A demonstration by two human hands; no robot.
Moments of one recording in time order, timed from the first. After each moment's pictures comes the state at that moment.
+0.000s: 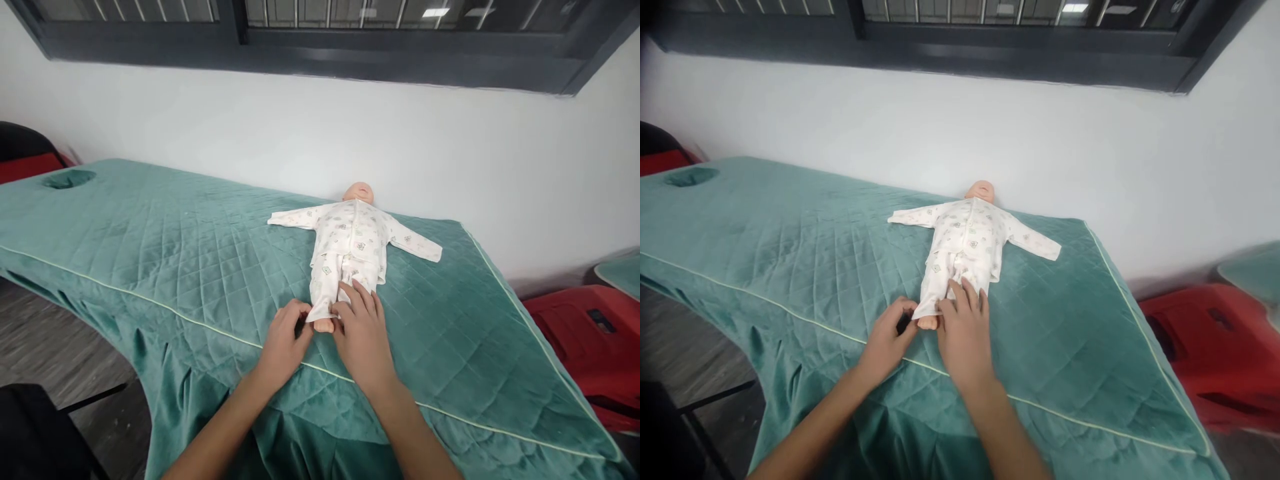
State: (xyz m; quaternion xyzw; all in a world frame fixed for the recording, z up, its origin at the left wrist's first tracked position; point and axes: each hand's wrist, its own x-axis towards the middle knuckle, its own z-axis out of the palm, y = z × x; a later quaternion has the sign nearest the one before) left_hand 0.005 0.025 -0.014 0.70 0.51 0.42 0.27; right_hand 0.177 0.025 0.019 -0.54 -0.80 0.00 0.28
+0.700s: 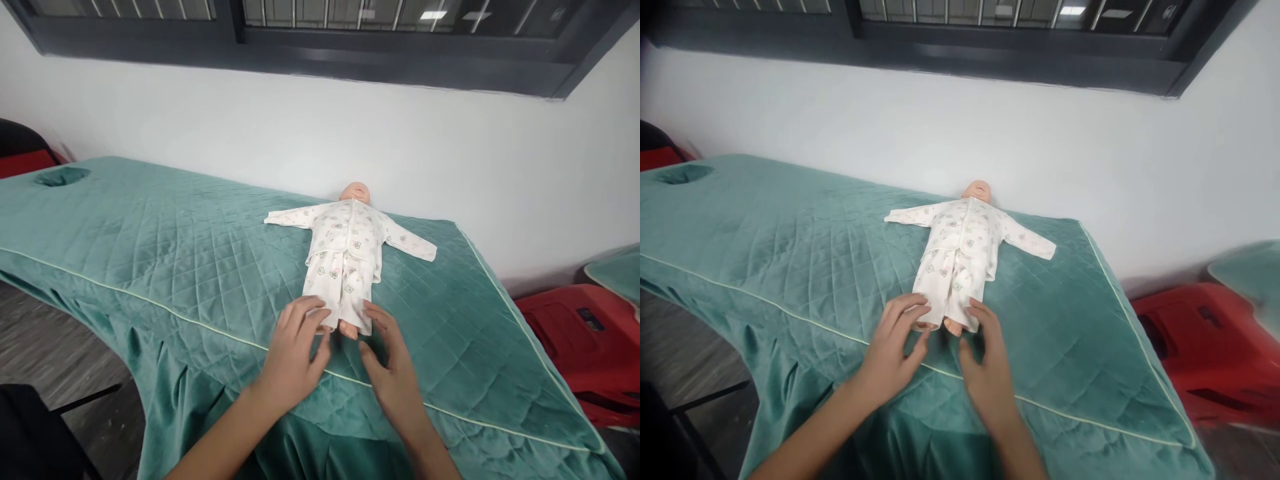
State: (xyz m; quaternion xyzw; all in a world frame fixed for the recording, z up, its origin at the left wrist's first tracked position) left_hand 0.024 0.005 0.007 0.79 0.44 0.42 0.07; right_hand 0.216 -0.014 0.003 -0.54 -0.67 0.23 0.46
